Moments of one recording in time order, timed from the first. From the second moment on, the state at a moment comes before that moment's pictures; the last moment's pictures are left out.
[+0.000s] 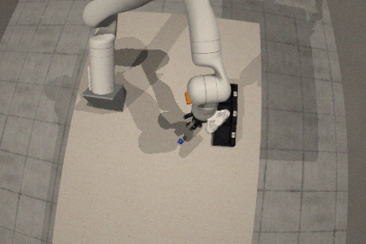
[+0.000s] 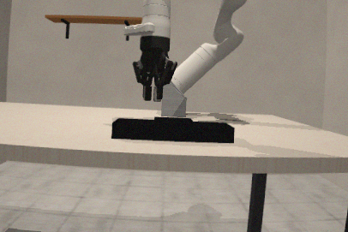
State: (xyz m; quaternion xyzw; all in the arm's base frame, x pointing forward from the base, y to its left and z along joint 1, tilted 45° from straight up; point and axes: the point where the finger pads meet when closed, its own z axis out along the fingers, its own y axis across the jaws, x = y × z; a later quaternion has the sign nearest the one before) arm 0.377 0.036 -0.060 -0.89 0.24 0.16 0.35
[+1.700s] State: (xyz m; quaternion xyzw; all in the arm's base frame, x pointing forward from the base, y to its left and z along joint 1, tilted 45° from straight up) arm 0.371 0.074 -0.097 -0.89 0.23 0.15 0.35
